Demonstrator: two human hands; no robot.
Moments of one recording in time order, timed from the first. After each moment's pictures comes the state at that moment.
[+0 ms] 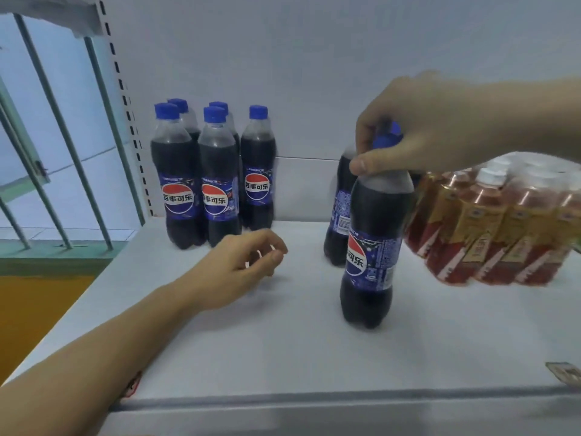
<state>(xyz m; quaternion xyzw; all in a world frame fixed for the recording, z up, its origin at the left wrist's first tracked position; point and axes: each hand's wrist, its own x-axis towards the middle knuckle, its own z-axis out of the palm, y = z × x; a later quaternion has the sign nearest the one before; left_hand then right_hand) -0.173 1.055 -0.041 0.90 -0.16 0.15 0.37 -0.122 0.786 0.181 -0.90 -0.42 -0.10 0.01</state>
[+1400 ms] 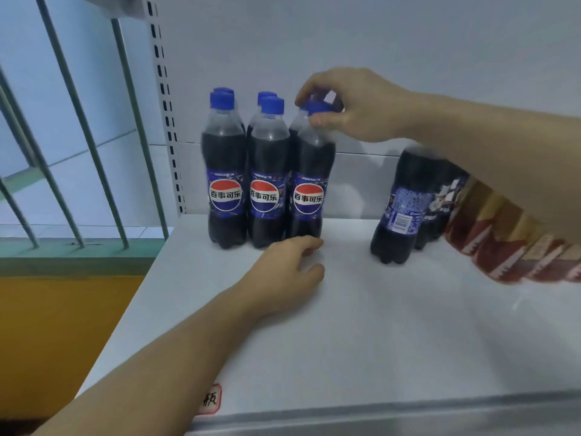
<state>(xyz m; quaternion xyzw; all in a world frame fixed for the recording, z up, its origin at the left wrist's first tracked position) -0.162 1.074 -0.056 0.93 -0.06 0.11 0.34 -0.038 0.943 0.146 -0.86 -0.46 -0.18 0.09</state>
